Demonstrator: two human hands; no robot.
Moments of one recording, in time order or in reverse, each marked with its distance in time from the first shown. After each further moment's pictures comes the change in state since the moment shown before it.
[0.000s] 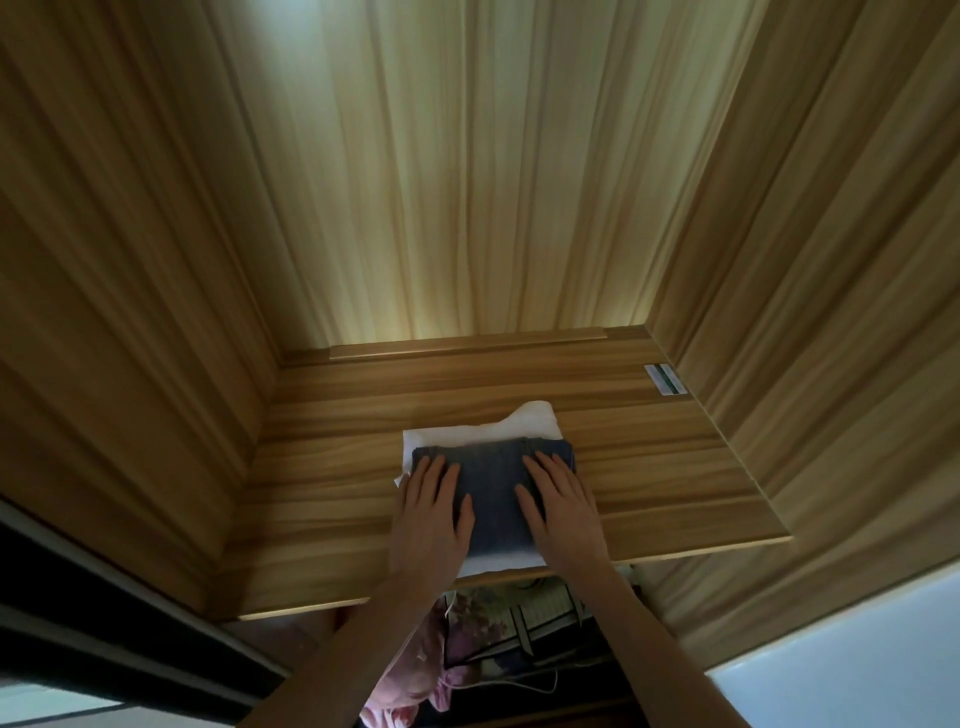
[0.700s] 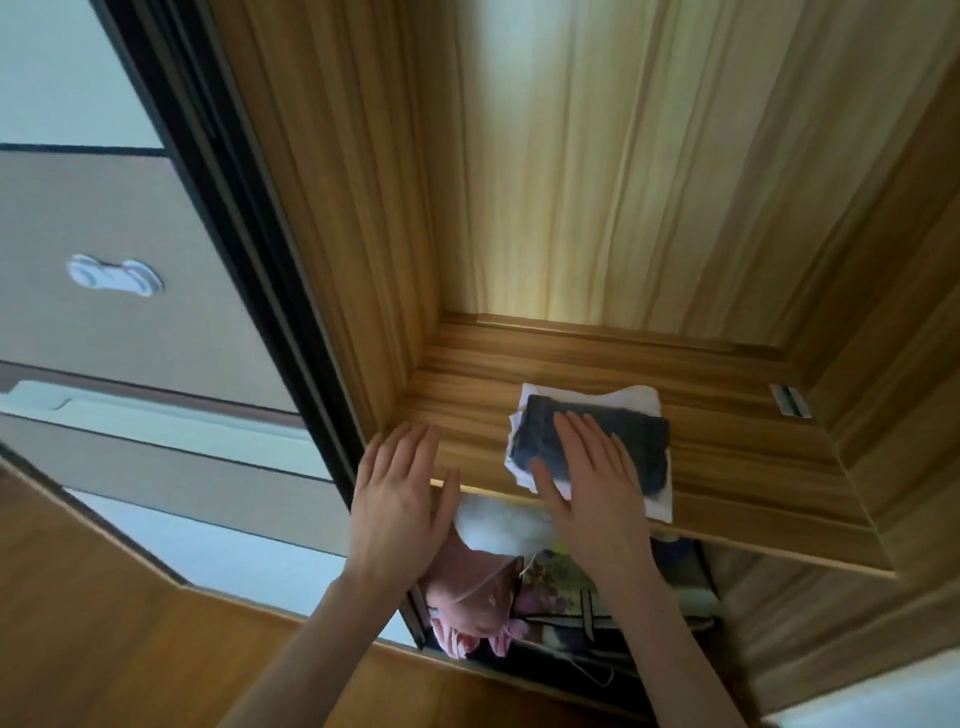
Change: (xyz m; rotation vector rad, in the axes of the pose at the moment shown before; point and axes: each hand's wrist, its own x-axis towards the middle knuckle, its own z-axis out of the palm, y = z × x) left_hand -0.187 0.024 -0.199 0.235 0.358 -0.146; right_hand -0.115 -0.125 -0.104 0.090 0.204 -0.440
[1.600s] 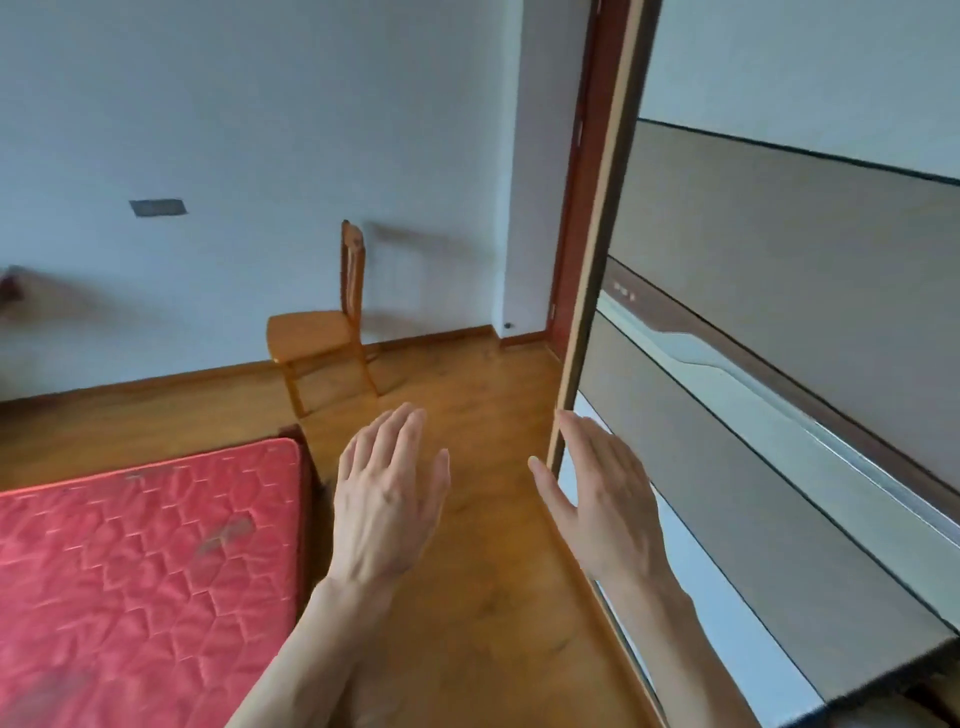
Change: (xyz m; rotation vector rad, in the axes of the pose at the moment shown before) left_hand -0.368 -0.294 -0.374 0.509 0.383 -0.898; right_hand -0.122 -0.590 0.083 0.538 -0.362 -0.809
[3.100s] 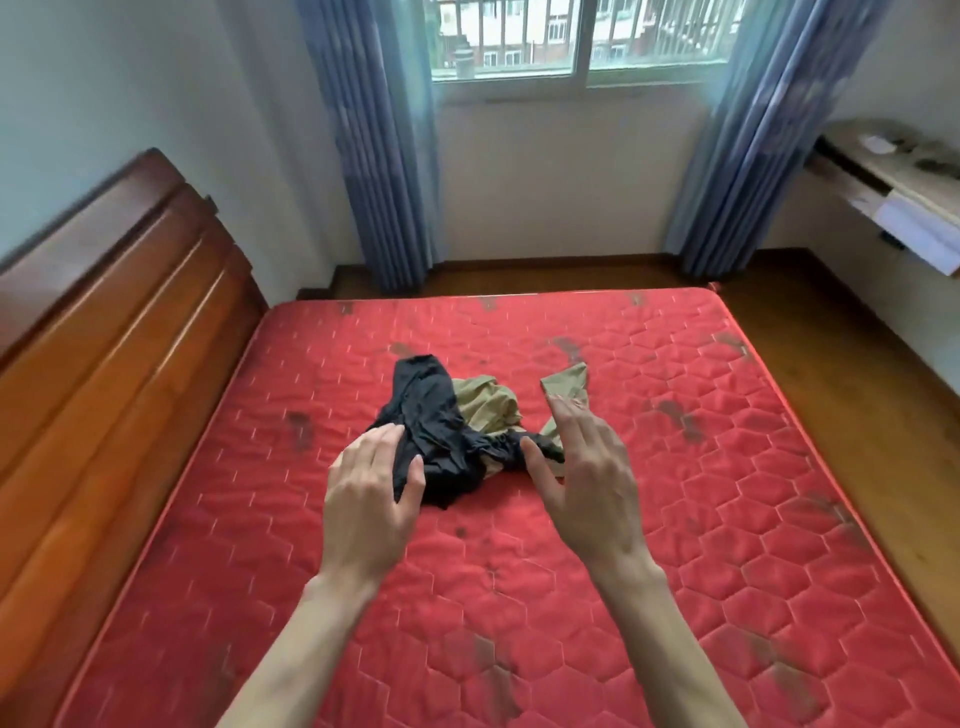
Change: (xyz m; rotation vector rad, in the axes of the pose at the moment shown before) left_hand -0.264 -0.382 -0.237 0.946 0.519 -1.583; right_hand -0.021 -0.655 0.381 0.952 -0.846 -1.387
